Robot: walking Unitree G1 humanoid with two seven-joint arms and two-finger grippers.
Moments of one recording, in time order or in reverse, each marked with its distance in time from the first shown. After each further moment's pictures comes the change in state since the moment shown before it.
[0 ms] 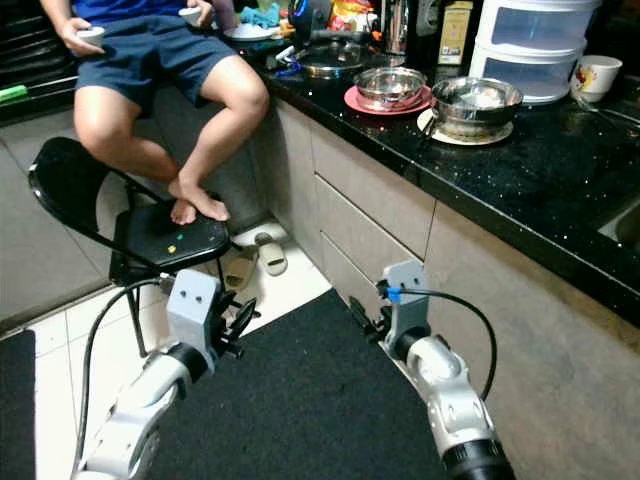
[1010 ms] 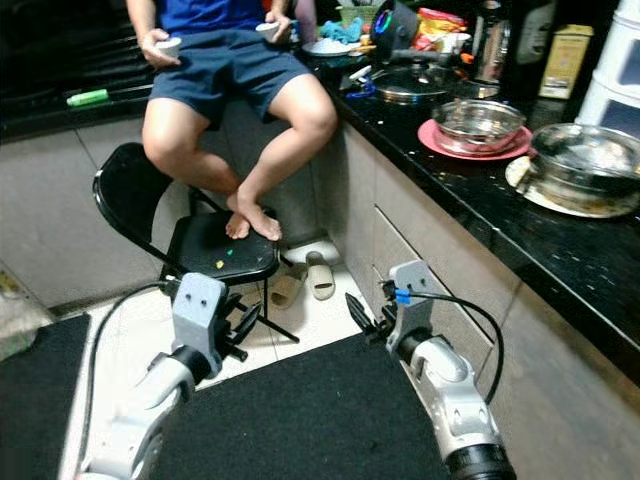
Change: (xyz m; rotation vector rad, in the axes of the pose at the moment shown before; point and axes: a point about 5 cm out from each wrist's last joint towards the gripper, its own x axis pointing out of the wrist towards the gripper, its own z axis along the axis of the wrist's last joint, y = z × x) left arm -0.001 -0.003 -0.003 0.008 0.003 -0.023; right arm -0.003 0.010 -0.001 0.023 -0.041 0.089
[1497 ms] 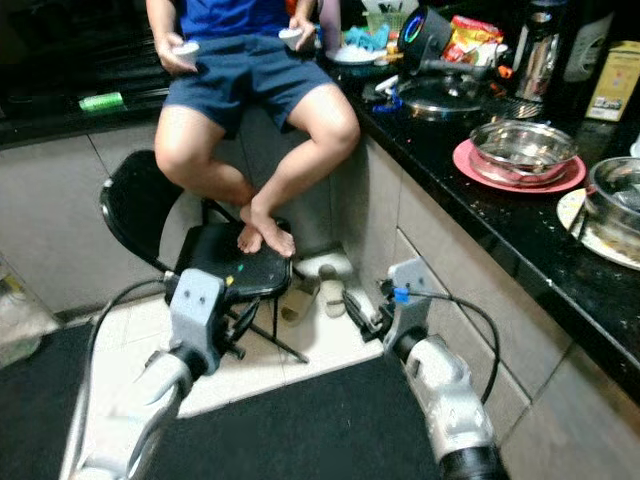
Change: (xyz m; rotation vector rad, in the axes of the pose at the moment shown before) left arm 0.003 0.002 0.003 0.009 -0.006 -0.006; right arm 0.002 0.001 0.002 0.018 -0.021 0.003
